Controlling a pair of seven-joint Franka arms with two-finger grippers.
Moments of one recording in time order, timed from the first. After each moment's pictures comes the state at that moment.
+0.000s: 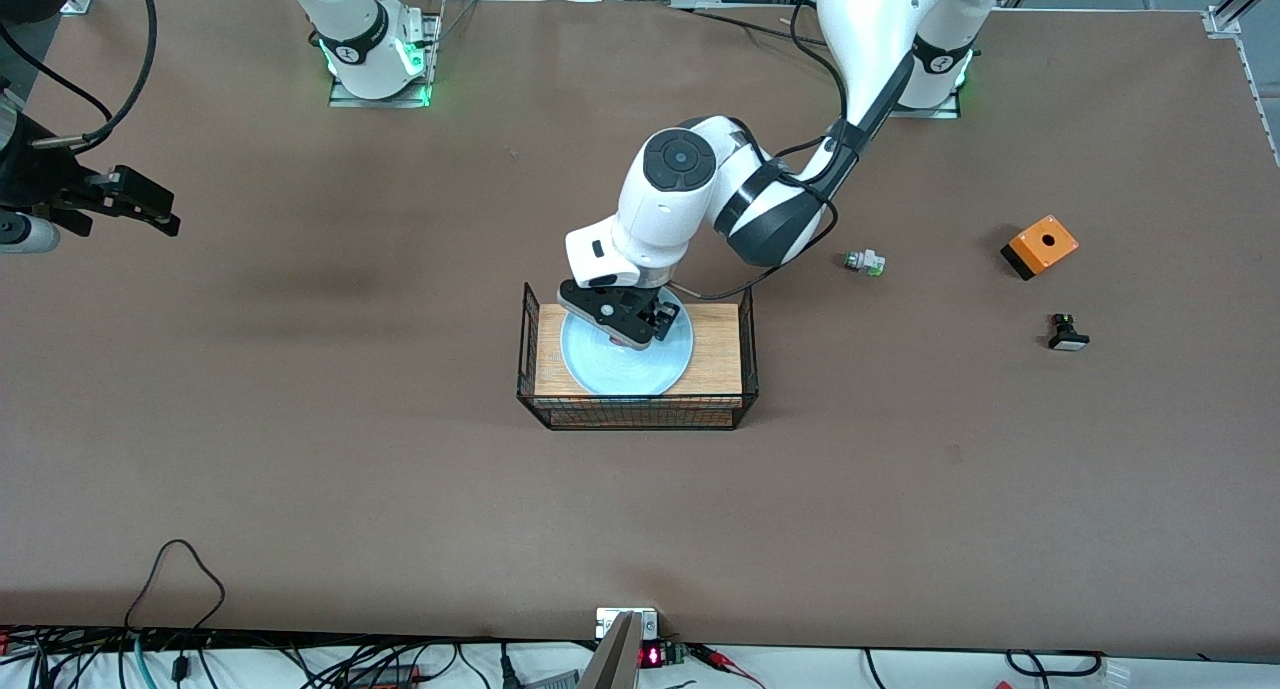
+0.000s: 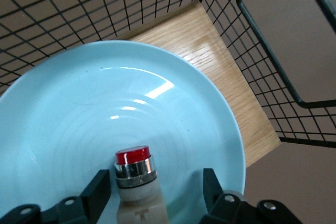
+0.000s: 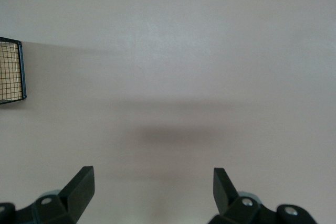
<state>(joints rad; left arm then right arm) -0.57 0.71 -0.23 -1.36 0.08 2.31 -0.30 0.08 0.02 -0.09 -1.63 -0.02 1.64 -0.03</state>
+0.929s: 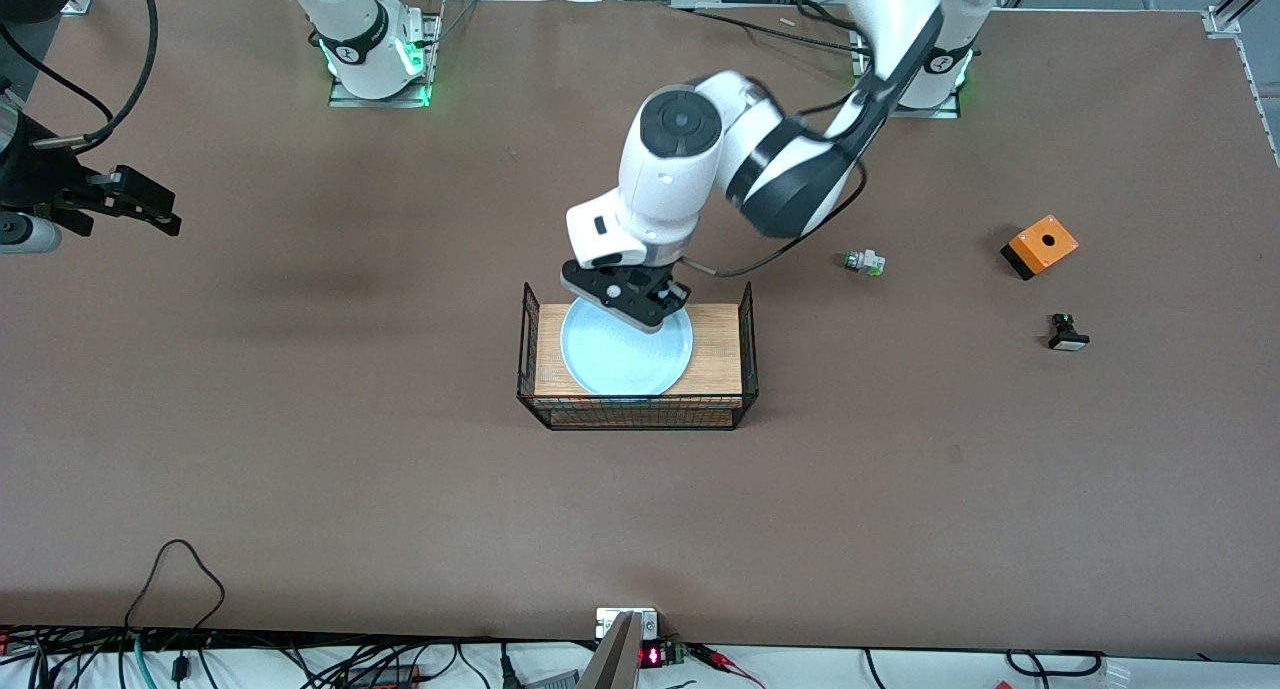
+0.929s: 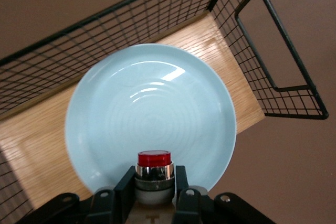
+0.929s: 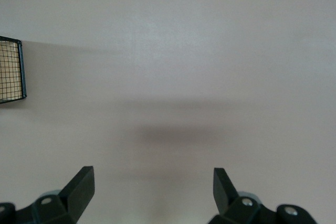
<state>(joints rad) -0.55 0.61 -0.22 -1.24 0.08 1.98 -0.31 0.08 0.02 -0.09 -1.63 -0.02 1.64 -0.03</state>
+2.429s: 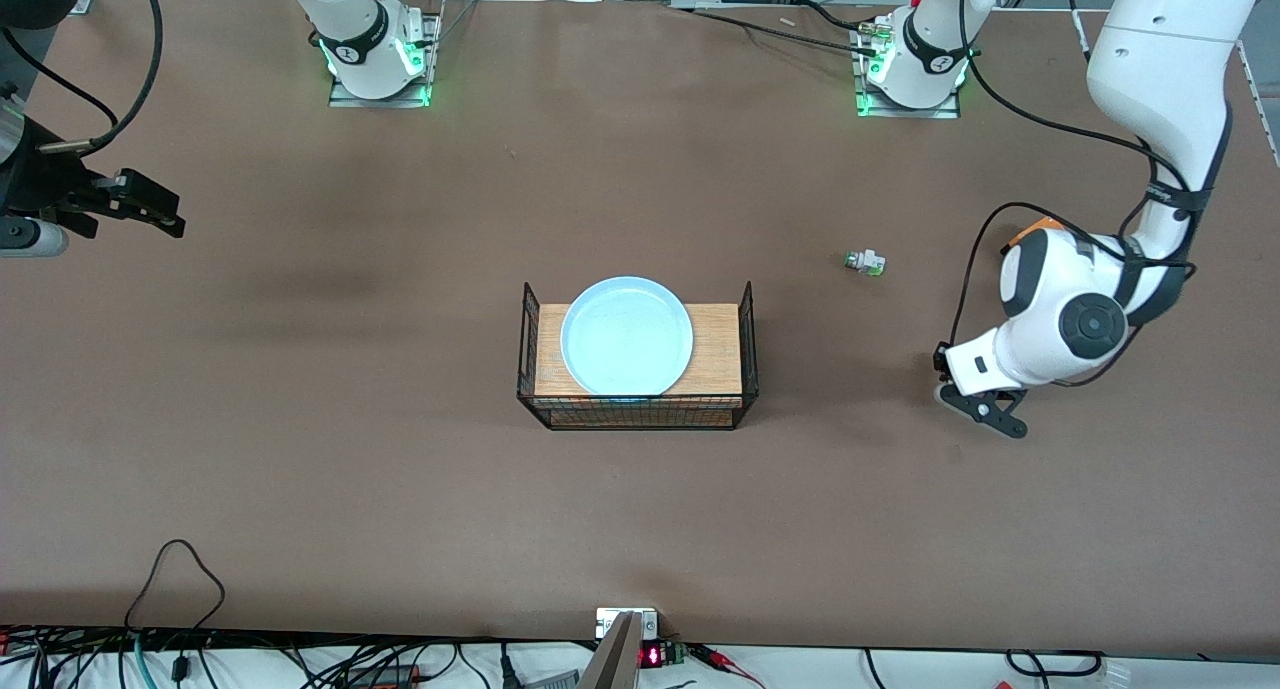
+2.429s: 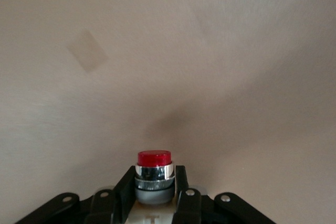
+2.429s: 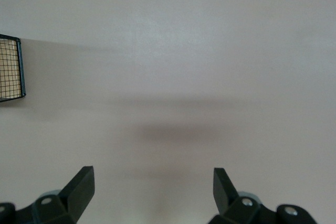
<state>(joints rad) 0.16 0.56 -0.20 -1.92 0.18 2.41 0.34 0.09 0.03 -0.09 -1.63 -0.02 1.64 -0.03</state>
